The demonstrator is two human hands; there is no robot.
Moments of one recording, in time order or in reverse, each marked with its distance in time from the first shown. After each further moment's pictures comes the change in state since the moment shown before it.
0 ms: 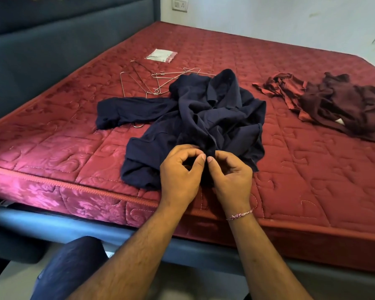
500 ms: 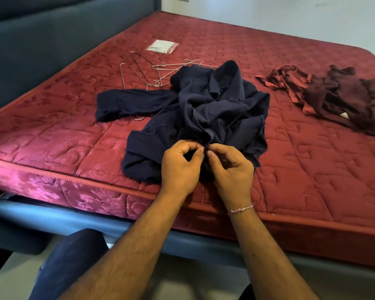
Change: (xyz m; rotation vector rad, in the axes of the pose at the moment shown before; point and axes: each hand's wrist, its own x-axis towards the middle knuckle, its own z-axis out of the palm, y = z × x) left_hand 0.008 -0.011 0.001 -0.047 -0.101 -0.128; right_hand -0.002 0.002 0.002 -0.010 -0.053 -0.118
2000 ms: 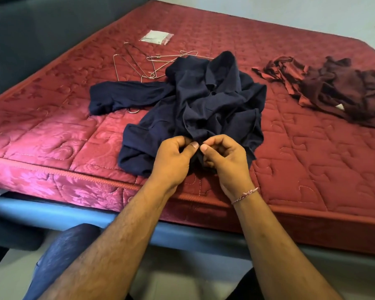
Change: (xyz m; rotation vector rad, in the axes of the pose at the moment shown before) left_hand 0.003 -0.003 -0.010 -0.154 -0.204 -0.229; right_hand 0.010 0.000 -0.006 0.307 -0.202 0.357
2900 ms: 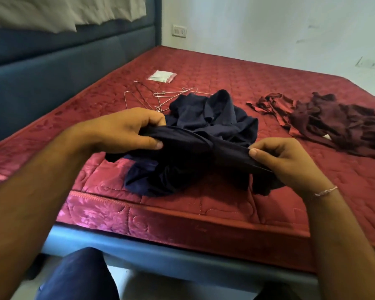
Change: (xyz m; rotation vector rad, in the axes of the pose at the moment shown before) left_hand 0.035 0.158 -0.129 0.685 -0.678 0.308; right_hand 0.025 -0.122 -0.097 -0.560 -0.247 -0.174
